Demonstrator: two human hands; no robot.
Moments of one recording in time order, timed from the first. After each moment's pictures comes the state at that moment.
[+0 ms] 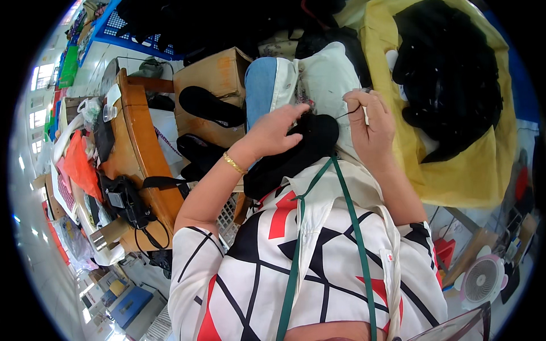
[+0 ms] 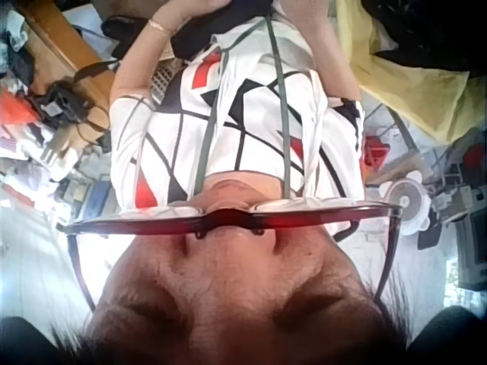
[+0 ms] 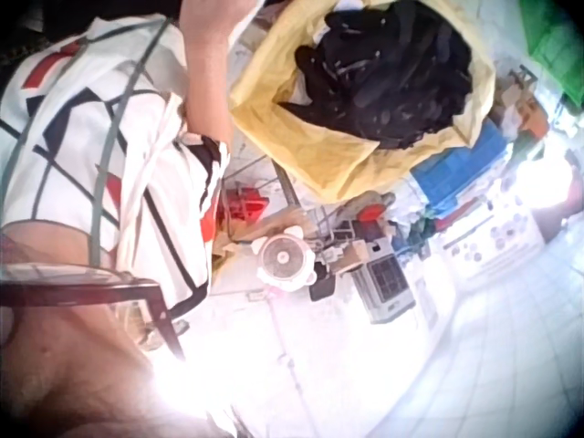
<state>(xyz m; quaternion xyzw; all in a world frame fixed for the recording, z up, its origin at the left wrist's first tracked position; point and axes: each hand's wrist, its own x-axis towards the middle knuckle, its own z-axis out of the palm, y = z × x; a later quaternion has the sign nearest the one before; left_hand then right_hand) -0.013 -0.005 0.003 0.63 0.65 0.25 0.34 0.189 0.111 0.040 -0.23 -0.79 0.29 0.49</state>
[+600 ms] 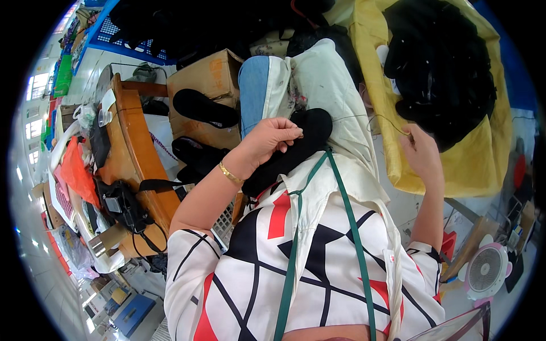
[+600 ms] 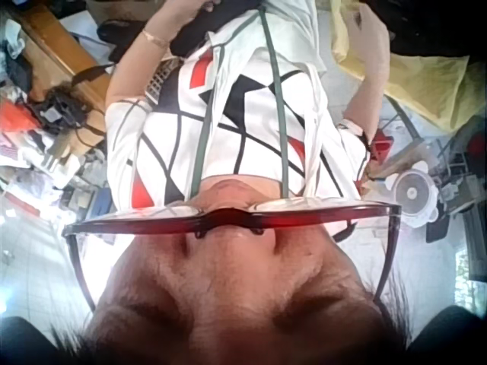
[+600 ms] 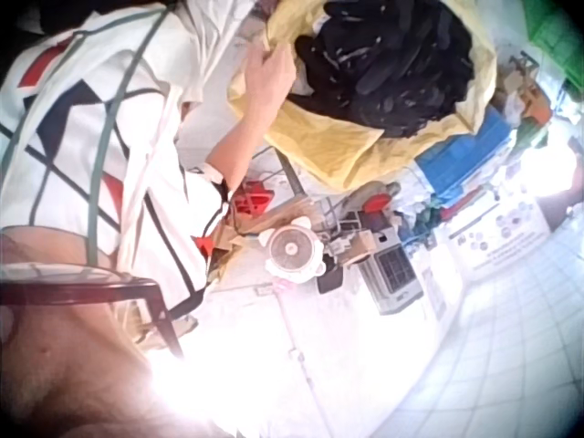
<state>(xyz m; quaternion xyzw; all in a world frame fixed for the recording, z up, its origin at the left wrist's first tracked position) -0.003 -0.022 -0.015 0.16 0.57 0.39 0.71 0.334 0.129 0.042 -0.51 -0.80 0.31 0.06</state>
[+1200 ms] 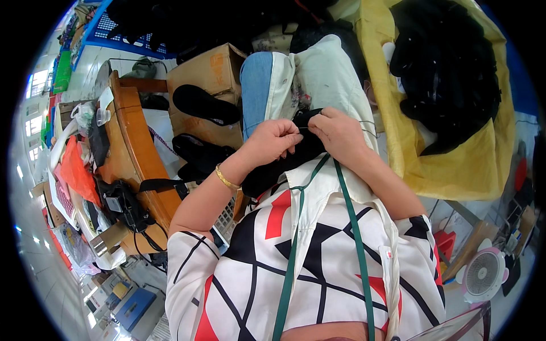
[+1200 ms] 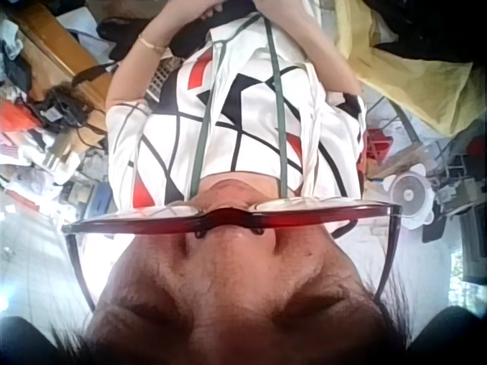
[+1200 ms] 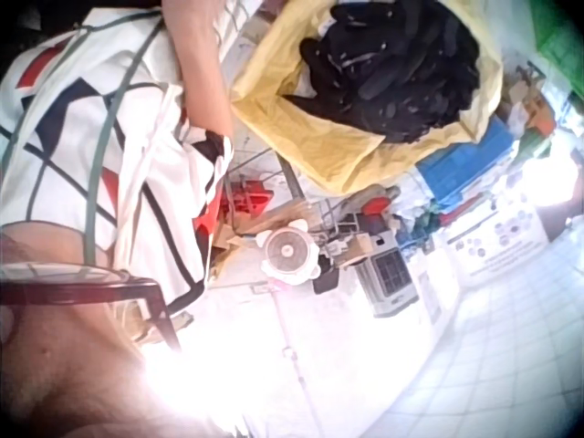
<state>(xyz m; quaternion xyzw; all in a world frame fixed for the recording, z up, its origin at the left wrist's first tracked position) -0.006 -0.024 0.004 0.32 0.65 0.28 0.63 0.184 0.082 -0.021 -0.25 -0.89 0.34 0.18</state>
